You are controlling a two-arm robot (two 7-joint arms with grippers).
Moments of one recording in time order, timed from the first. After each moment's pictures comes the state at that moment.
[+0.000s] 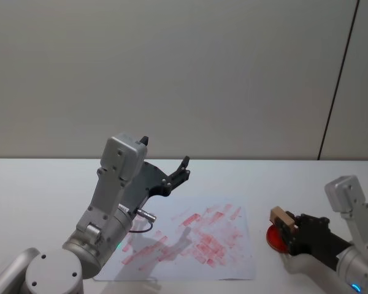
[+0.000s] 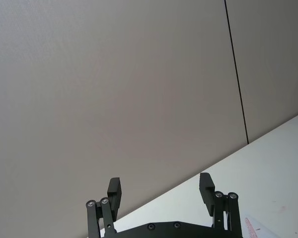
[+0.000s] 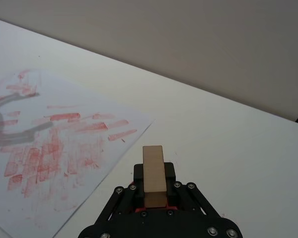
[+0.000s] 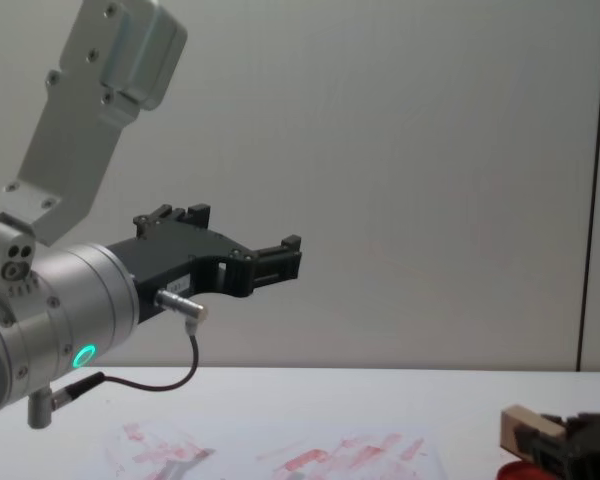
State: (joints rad) left arm -0.24 0.38 0.45 -1.63 -0.20 0.01 -0.01; right arm 0.11 0.32 -0.25 -1.48 0.17 0.18 0.34
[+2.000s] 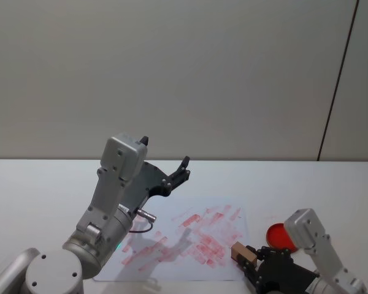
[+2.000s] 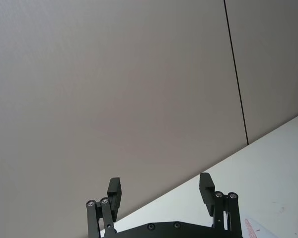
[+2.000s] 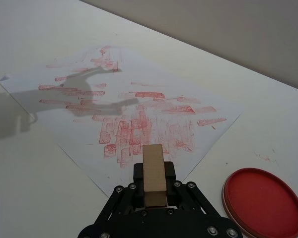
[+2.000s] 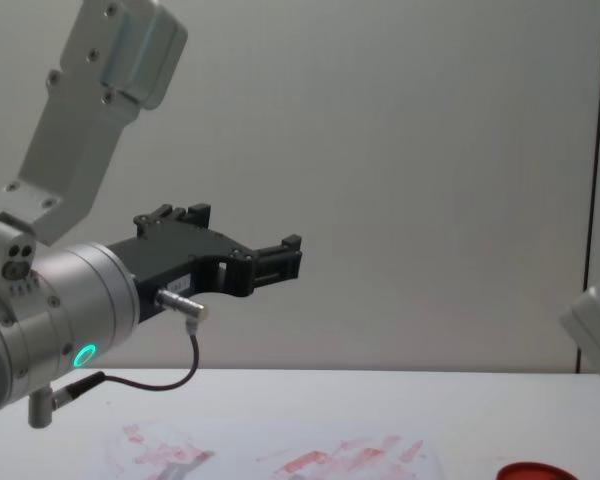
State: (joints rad) left arm -0.24 0.38 0.45 -1.63 -0.20 0.01 -0.01; right arm 0.07 0.30 -0.34 -1.49 0.10 0.15 0.46
